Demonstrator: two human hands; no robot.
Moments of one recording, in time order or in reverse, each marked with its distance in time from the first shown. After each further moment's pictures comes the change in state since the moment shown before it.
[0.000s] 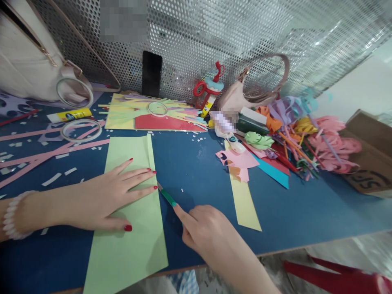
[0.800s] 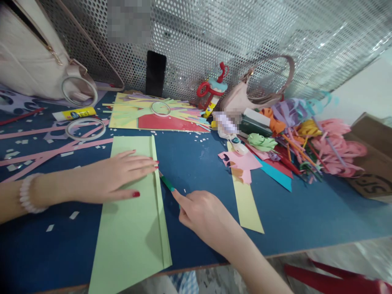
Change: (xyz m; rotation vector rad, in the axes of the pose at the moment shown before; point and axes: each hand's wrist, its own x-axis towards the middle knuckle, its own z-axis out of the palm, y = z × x) left_hand 0.006 -0.029 -0.005 -0.027 0.042 -0.043; right_hand 0.029 0.013 0.002 -0.037 -0.014 0.012
